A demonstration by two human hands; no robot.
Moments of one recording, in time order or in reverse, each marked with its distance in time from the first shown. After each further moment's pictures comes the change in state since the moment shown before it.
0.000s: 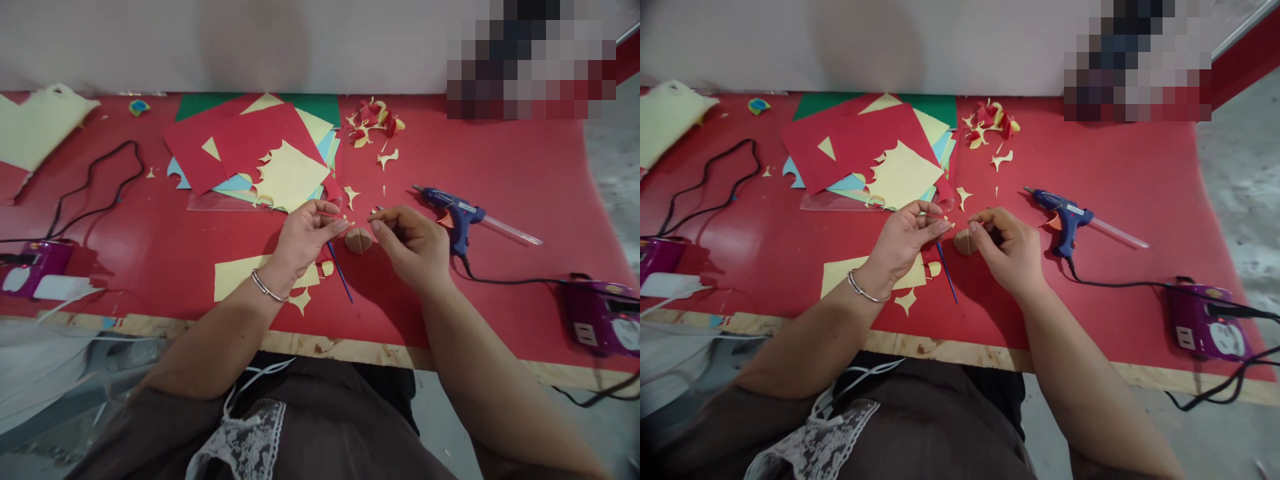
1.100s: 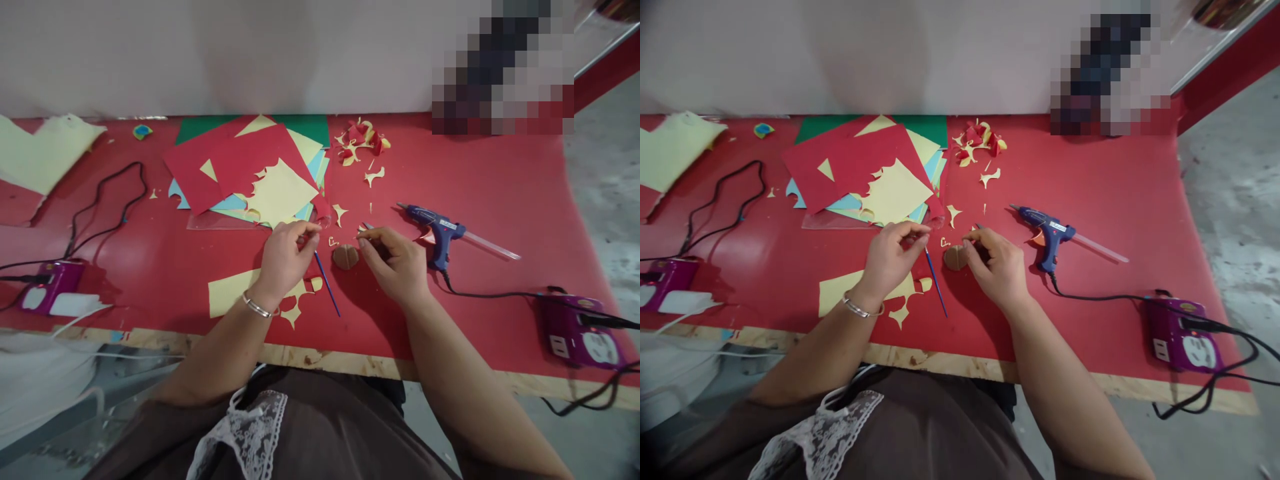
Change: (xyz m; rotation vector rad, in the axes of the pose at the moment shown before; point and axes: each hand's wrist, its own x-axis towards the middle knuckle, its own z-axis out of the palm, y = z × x) left_hand -0.009 0.016 -0.012 1.055 0.150 0.379; right_hand 0.006 0.008 -0.005 -0.066 -0.024 0.010
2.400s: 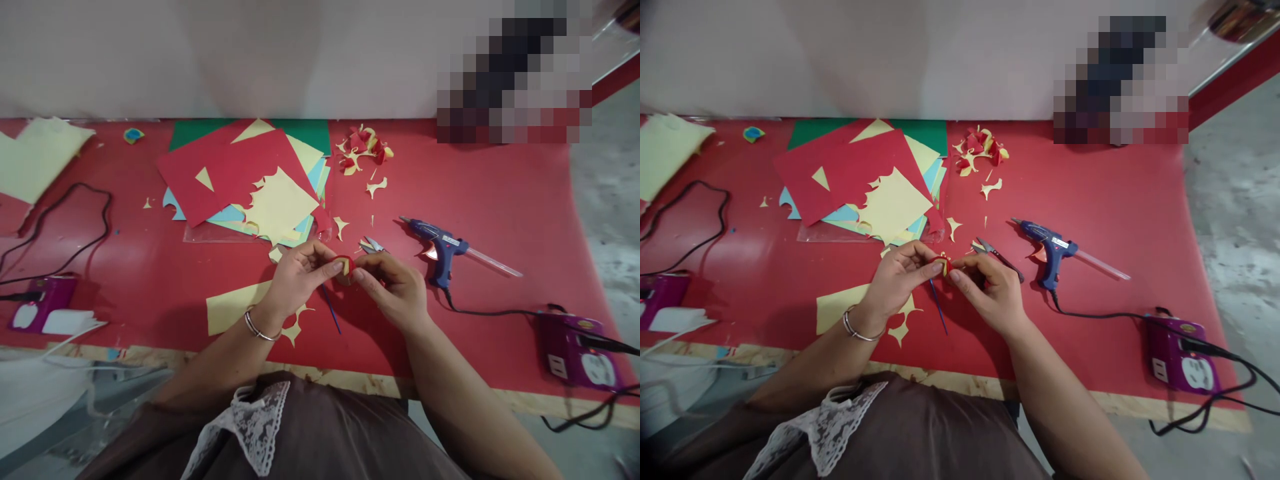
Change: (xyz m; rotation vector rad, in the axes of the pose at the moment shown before) left_hand 0.003 0.021 0.011 -0.934 -0.231 -0.342; right_hand -0.002 -0.016 -0.002 0.275 -0.108 0.077
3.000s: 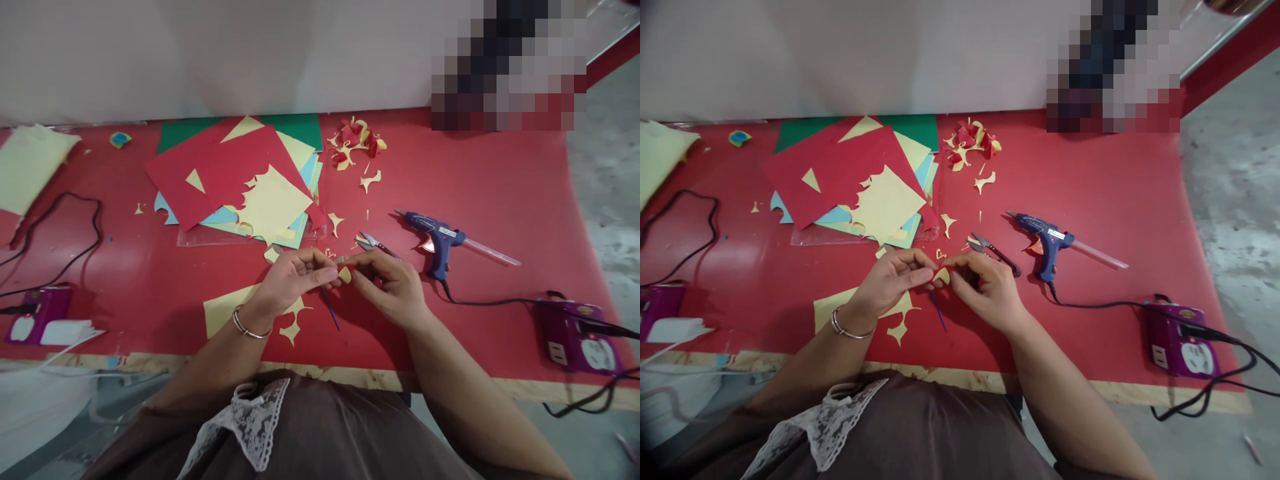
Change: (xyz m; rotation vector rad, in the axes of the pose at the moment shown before) left_hand -0.003 0.005 -0.015 -0.055 -0.203 -0.160; right_hand -0.001 0.001 -0.003 -0.046 -0.080 -0.014
